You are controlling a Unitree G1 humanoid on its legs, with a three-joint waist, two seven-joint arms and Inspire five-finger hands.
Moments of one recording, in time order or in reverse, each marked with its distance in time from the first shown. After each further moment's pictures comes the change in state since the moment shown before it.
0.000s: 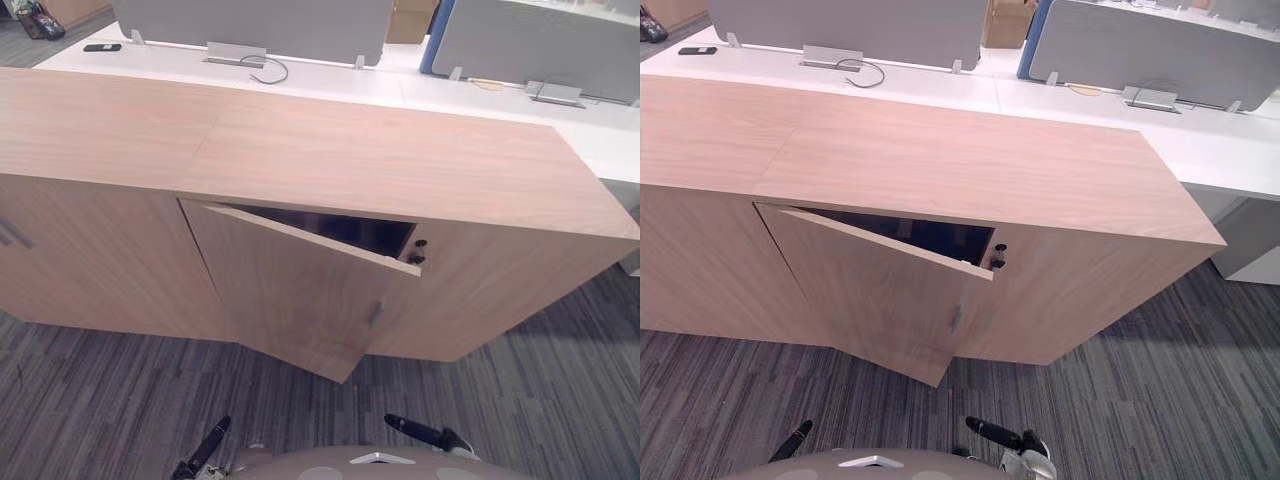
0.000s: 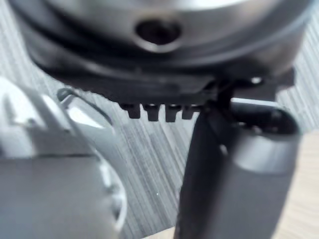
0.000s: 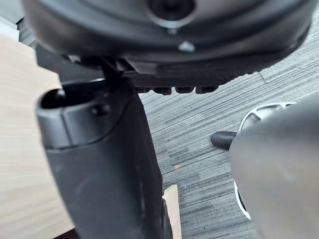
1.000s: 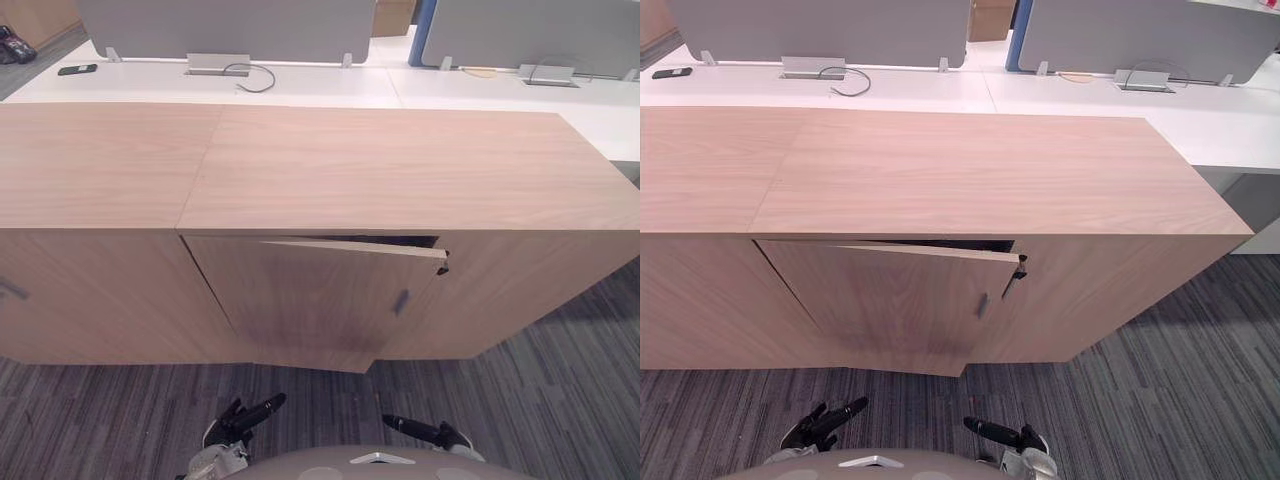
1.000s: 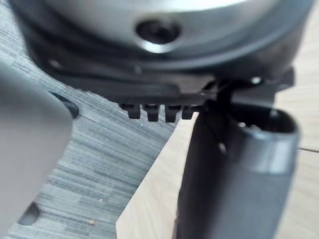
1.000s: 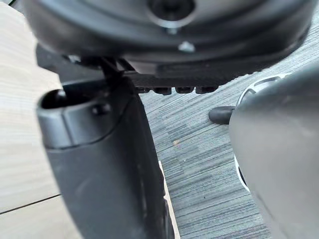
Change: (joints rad) left arm -0.037 0.087 -0.346 0.000 0.242 -0.009 -0.209; right arm -0.016 -0.004 -0.018 0.008 -0.075 -0.003 0.042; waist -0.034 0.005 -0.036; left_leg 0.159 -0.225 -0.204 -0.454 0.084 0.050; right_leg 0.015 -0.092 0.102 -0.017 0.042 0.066
